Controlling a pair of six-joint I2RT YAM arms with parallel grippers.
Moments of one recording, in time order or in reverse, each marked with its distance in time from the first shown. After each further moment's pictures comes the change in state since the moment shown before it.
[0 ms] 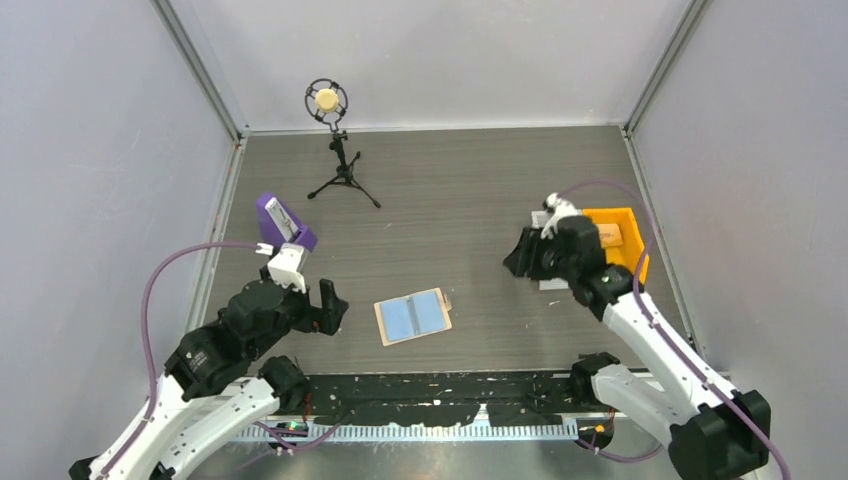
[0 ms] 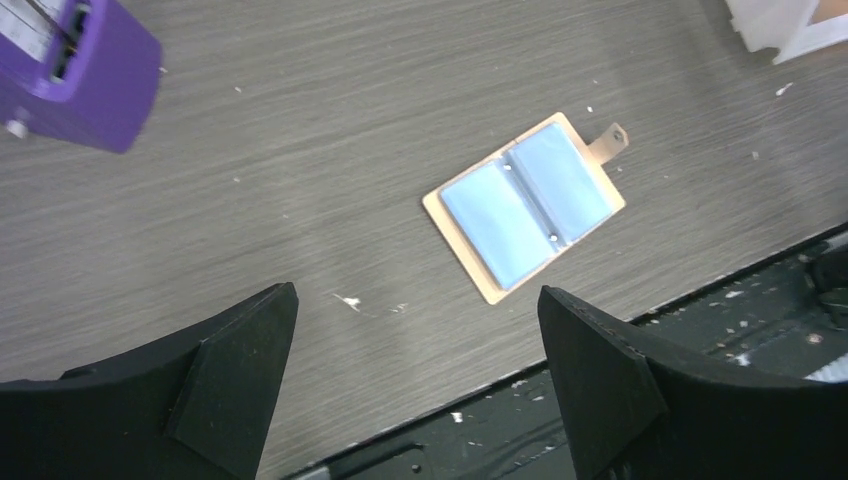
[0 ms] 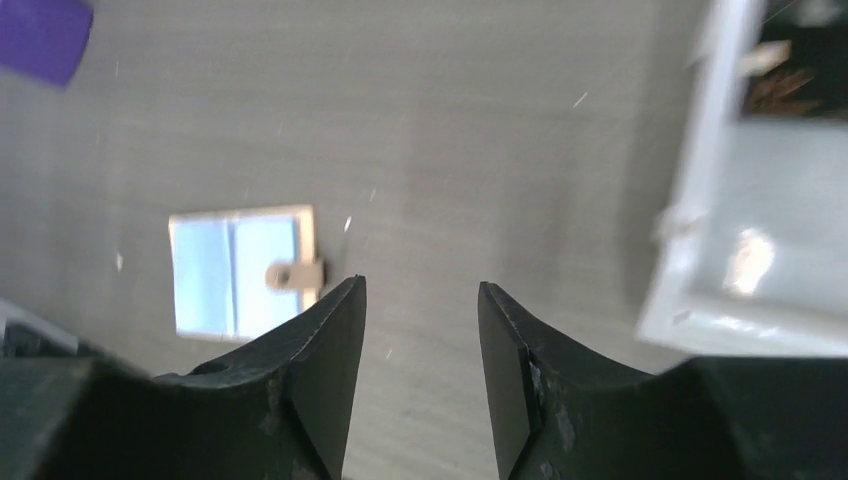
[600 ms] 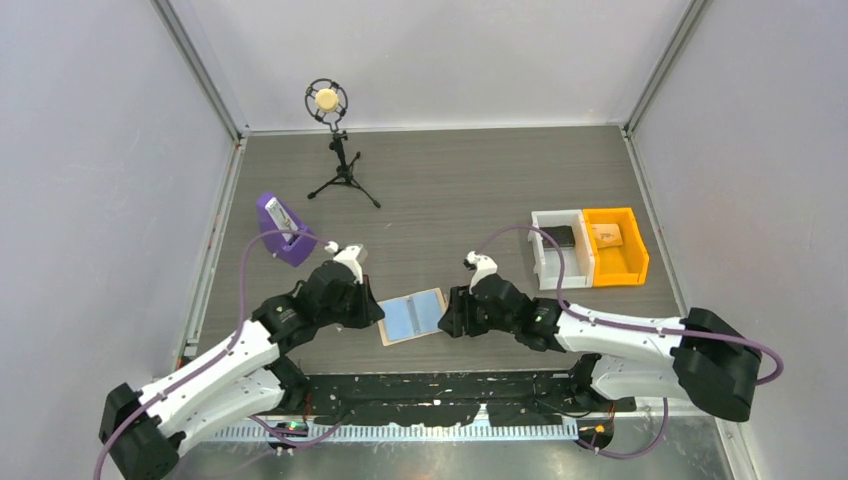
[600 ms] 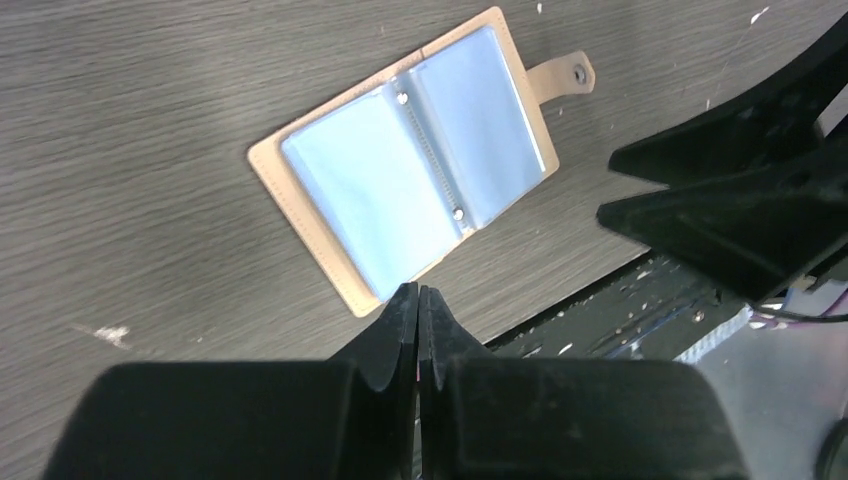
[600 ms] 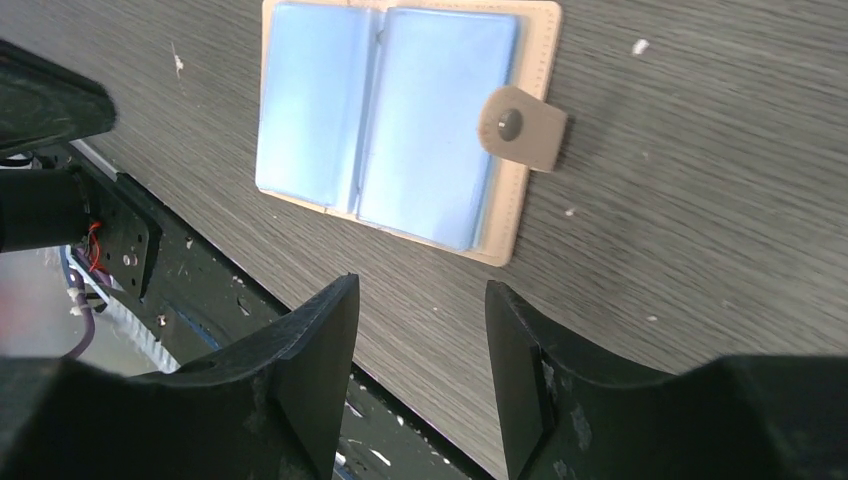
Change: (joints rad) left arm 0.000 0.368 -0.261 0.415 0.284 -0.311; right arm 0.731 0.187 -0.272 0.423 0.212 0.387
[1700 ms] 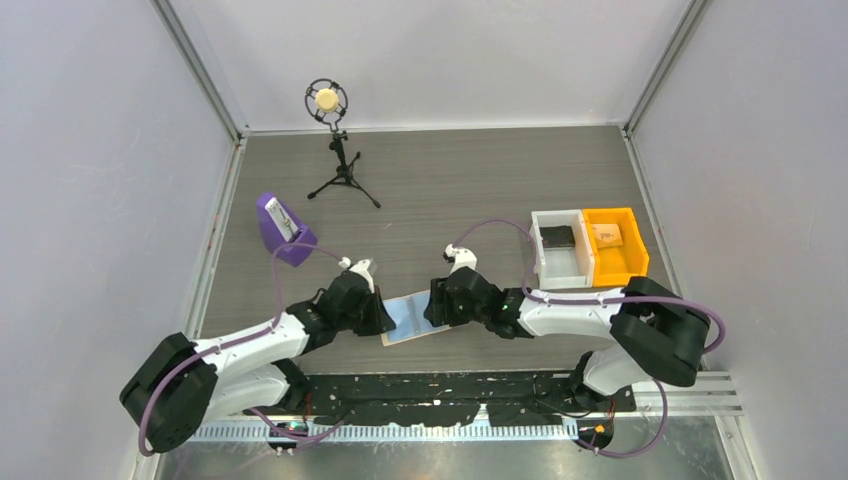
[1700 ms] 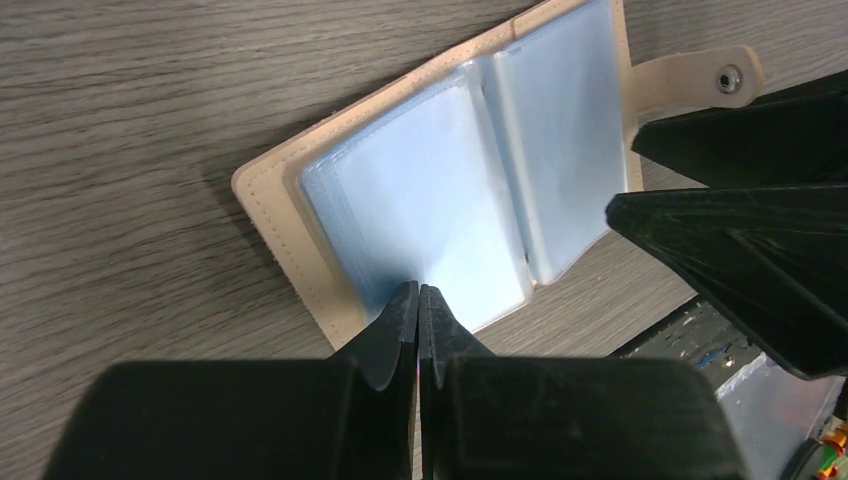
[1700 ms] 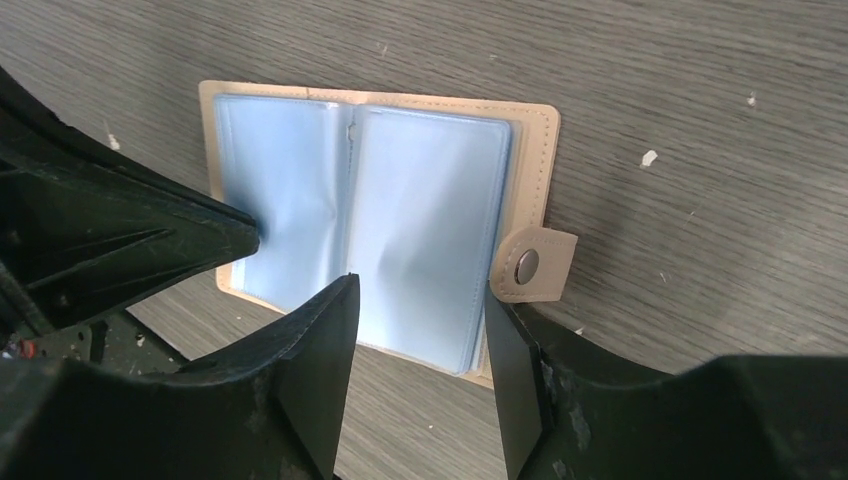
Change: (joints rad) left arm 0.018 0.306 -0.209 0.439 0.069 -0.106; right arm 0.027 0.308 0.138 0.110 0.098 -0.006
